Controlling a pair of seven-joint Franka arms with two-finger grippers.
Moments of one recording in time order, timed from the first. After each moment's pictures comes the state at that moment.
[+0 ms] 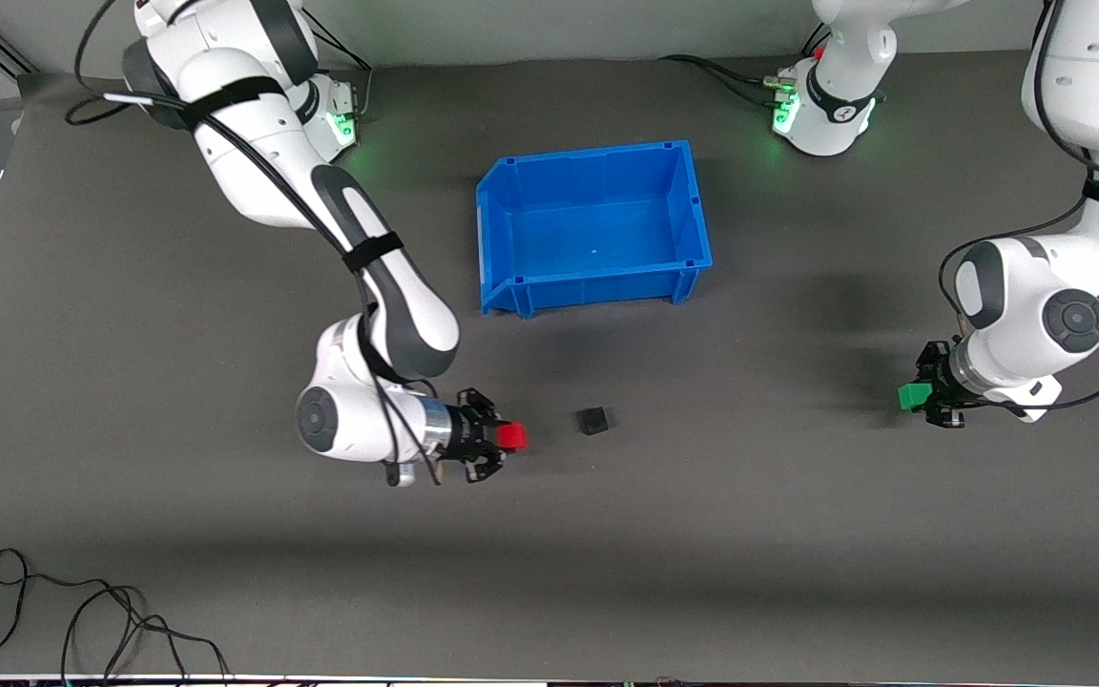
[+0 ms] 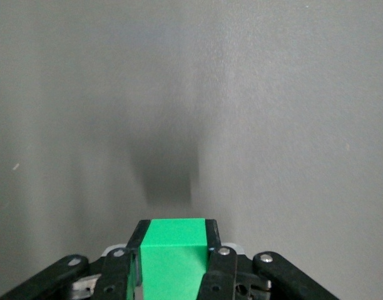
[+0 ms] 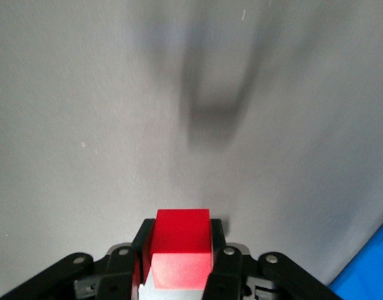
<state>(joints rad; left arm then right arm) 0.14 0.41 -0.06 -2.06 0.08 2.46 -1.55 0.47 0.91 -0.02 -1.24 0.63 2.20 1.57</state>
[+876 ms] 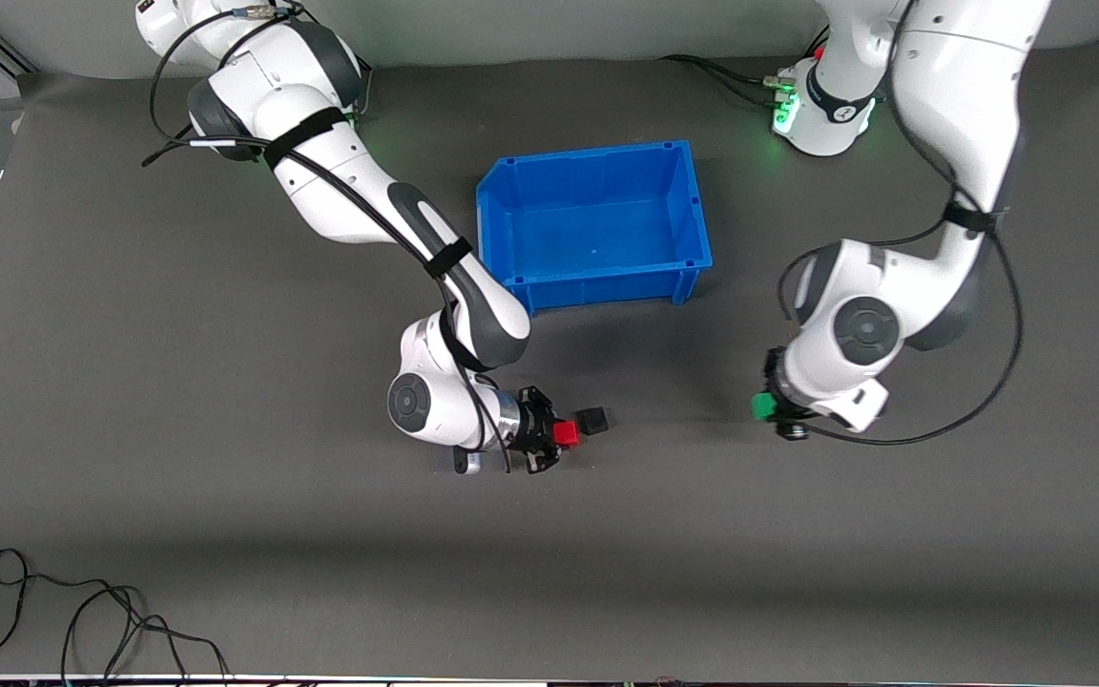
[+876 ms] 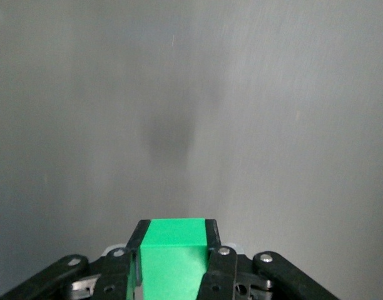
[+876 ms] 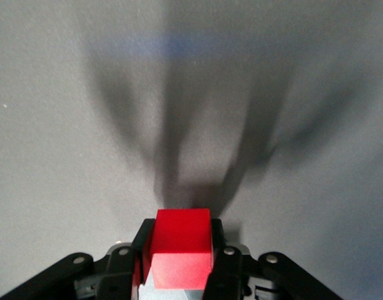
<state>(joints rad) -0.28 0.49 -0.08 -1.83 0.01 2.32 -2.04 0.58 1.06 0.00 -1.15 0.63 2.34 1.62</state>
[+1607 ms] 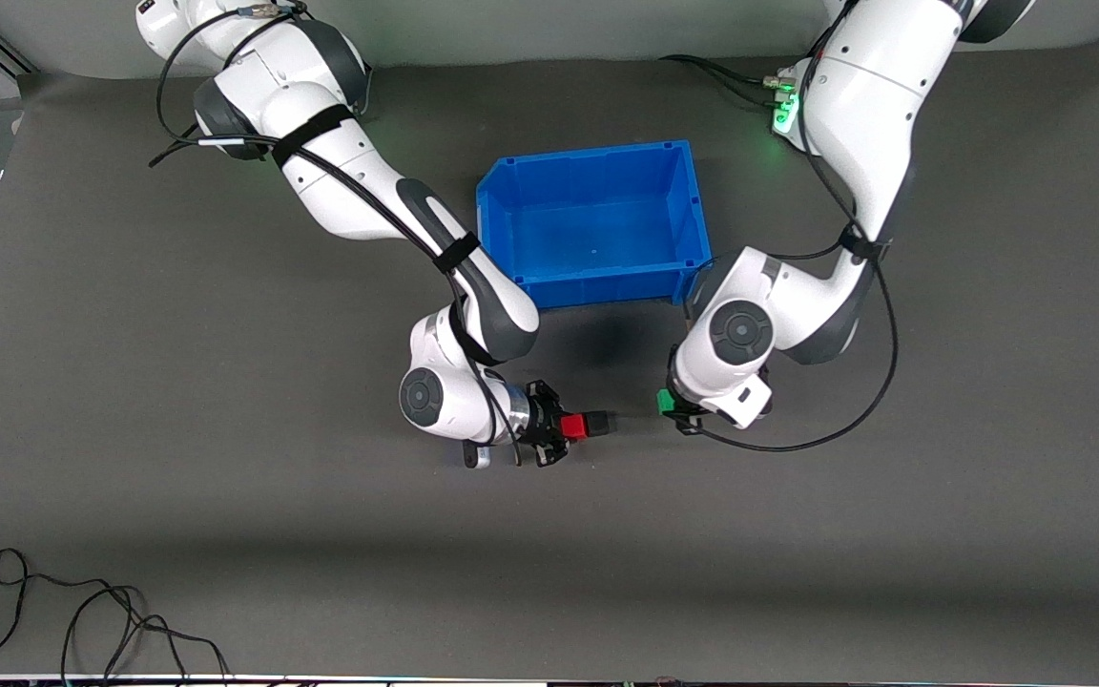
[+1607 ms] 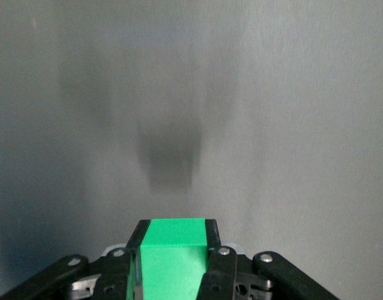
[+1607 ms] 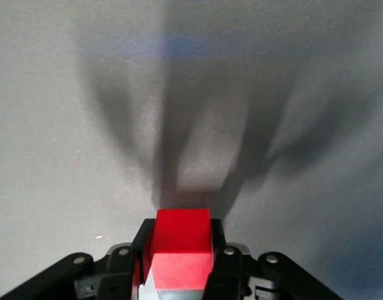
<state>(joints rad) -0.41 0.65 -0.12 -1.66 -0.01 2.32 -2.16 0.60 1.07 0.00 -1.15 0.63 2.34 1.62</state>
